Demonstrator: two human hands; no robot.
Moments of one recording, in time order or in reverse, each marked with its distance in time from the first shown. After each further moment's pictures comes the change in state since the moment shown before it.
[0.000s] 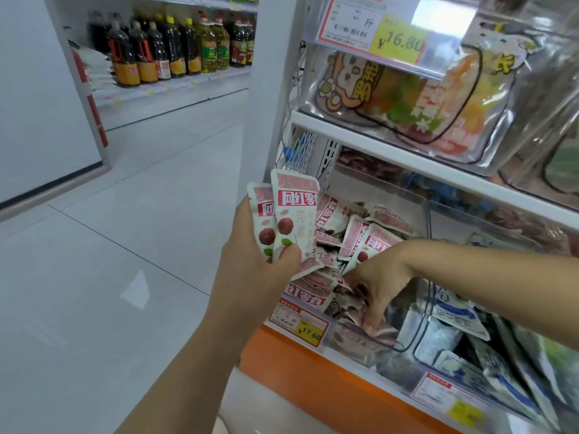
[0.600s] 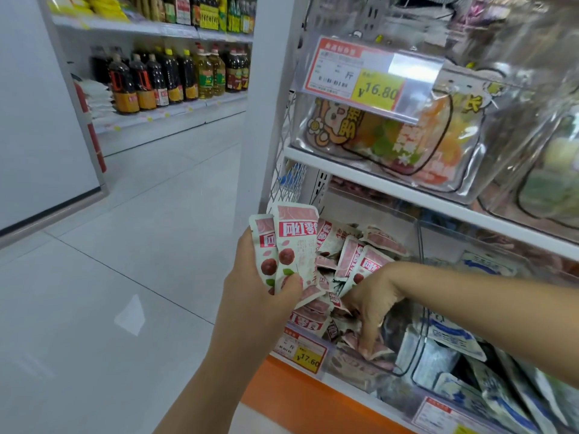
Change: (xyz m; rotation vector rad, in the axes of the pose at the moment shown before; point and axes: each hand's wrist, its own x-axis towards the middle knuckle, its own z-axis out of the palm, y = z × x) left_hand 0.000 -0.004 0.004 0.019 -0.008 0.017; right_hand 0.024 0.008 0.000 0.137 -0.130 0.033
